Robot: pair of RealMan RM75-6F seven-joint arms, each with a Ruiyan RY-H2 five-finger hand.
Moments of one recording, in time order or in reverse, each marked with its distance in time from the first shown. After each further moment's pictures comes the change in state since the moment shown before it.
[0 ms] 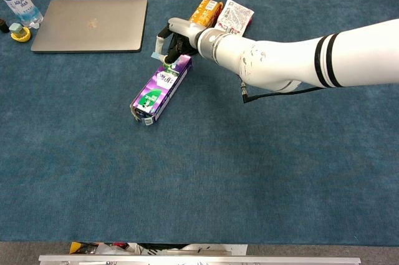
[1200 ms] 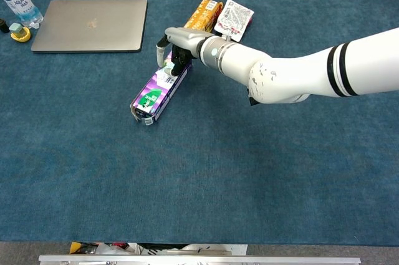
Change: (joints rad) left arm 0.010 -0.003 0.001 0.019 -0.007 -0.001 -0.013; right arm -0.033 0.034 -0.085 -0.110 -0.094 0.085 -0.156
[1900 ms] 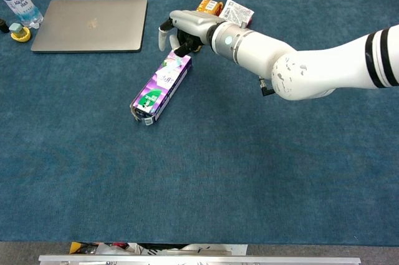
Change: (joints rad) left arm 0.005 0.000 -0.001 0.005 0.002 0.008 -0.006; right arm -0.063 0.136 -0.010 -0.195 -0.088 0.107 -0.021
